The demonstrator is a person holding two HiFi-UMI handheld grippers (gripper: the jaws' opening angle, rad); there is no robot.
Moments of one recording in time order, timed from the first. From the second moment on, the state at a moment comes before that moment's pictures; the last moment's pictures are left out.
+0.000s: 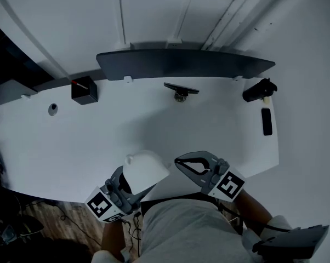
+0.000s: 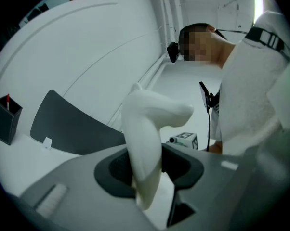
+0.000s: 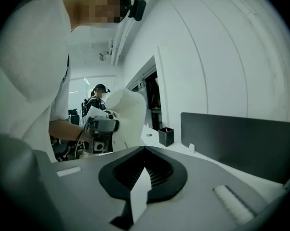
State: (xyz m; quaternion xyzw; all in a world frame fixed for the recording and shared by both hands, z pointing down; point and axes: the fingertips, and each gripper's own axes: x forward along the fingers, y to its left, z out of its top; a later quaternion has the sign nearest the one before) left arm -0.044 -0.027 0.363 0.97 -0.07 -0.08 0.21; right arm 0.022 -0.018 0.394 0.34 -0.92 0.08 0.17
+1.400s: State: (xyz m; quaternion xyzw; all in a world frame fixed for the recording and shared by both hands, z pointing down) left arm 0.077 0.205 0.355 0.95 -0.26 -0.06 0.14; right arm 0.137 0.175 0.383 0.41 -0.91 0.05 0.09
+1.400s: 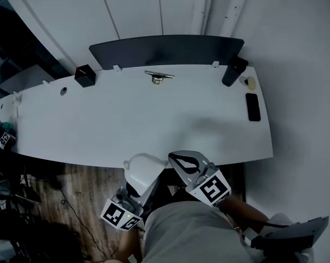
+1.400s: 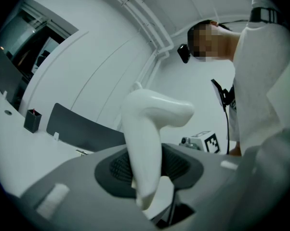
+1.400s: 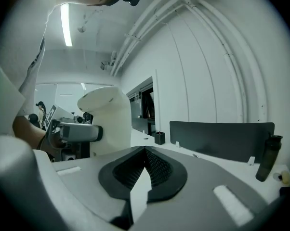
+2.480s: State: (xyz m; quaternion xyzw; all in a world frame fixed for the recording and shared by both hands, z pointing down) left arm -0.073 0.309 0.343 0.93 -0.33 -0.07 0.14; right arm -0.001 0.258 0.360 0.43 -0.90 0.08 0.09
